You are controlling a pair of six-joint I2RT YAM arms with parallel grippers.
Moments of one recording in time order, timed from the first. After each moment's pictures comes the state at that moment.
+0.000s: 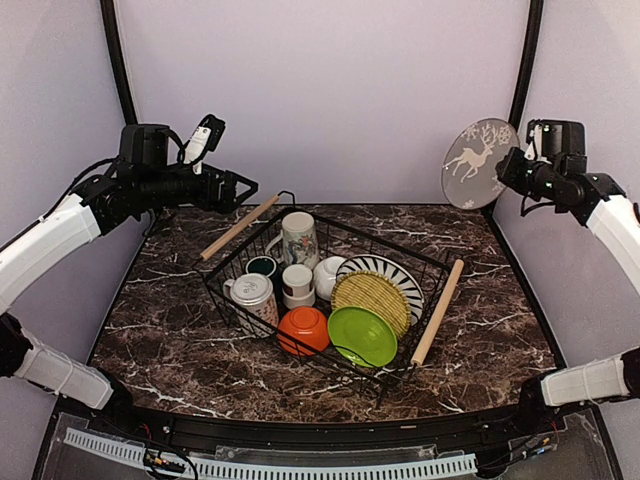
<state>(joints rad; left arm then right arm) -0.52 1.29 1.32 -0.38 0.22 -0.04 0.20 1.17 1.33 -0.52 0.13 0.43</state>
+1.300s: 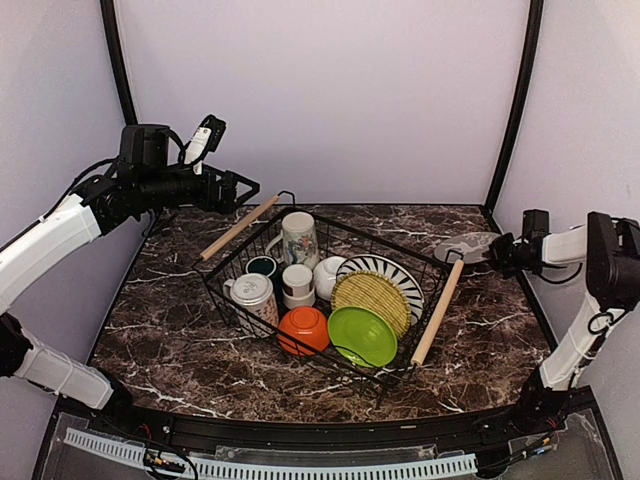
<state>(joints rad) -0.52 1.29 1.31 -0.38 0.25 -0.06 -0.19 1.69 0.88 0.03 -0.36 1.04</state>
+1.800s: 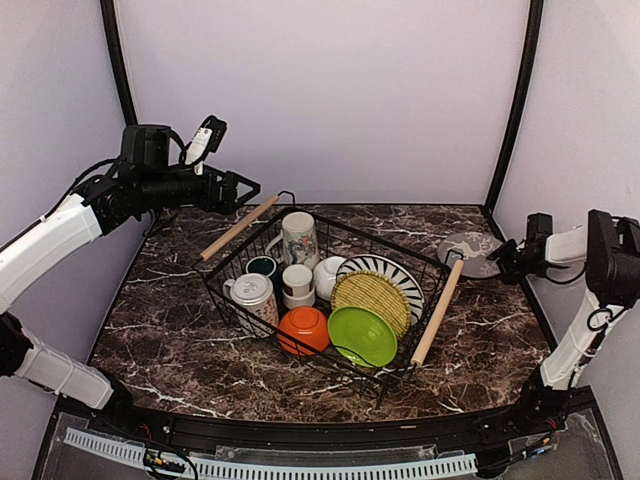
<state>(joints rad) -0.52 1.30 1.31 -0.38 0.25 -0.06 -0.24 1.72 0.90 -0.04 -0.34 0.84</state>
